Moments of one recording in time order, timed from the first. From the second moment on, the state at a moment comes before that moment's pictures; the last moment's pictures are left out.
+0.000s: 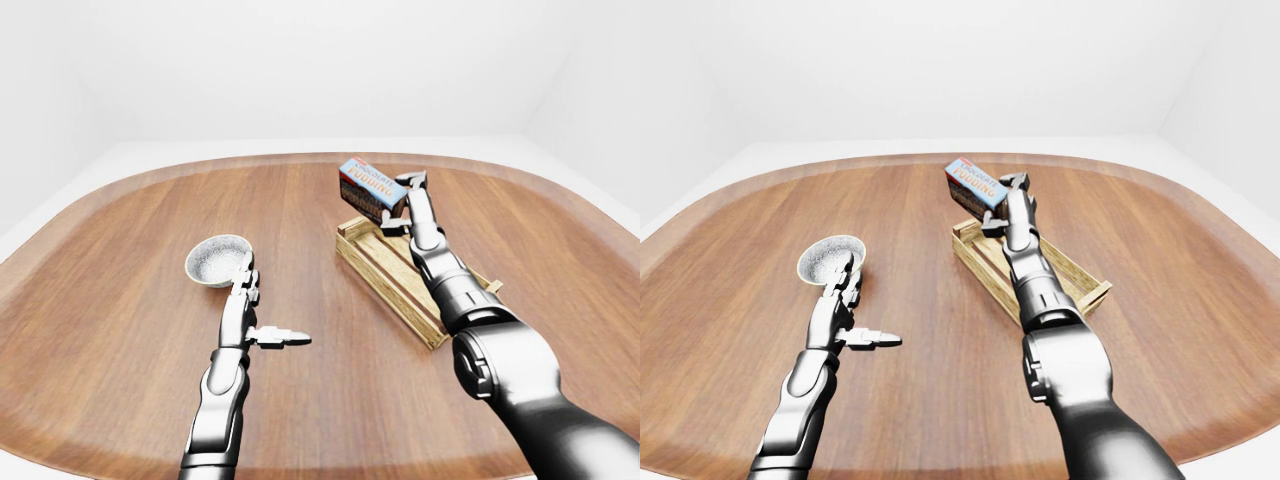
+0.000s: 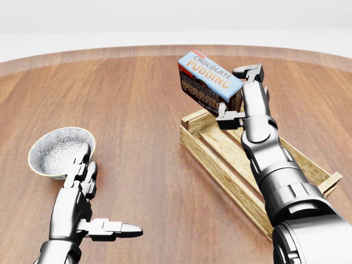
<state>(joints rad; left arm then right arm) 0.00 0.02 0.01 0.02 -0.02 -0.02 -0.06 -1.04 -0.19 -0.08 1.22 -0.26 -0.09 -0.21</state>
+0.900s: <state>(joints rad) 0.00 0.02 0.01 0.03 -0.02 -0.01 -0.06 -0.94 -0.28 -0.12 1.25 -0.24 -0.09 -0.19</state>
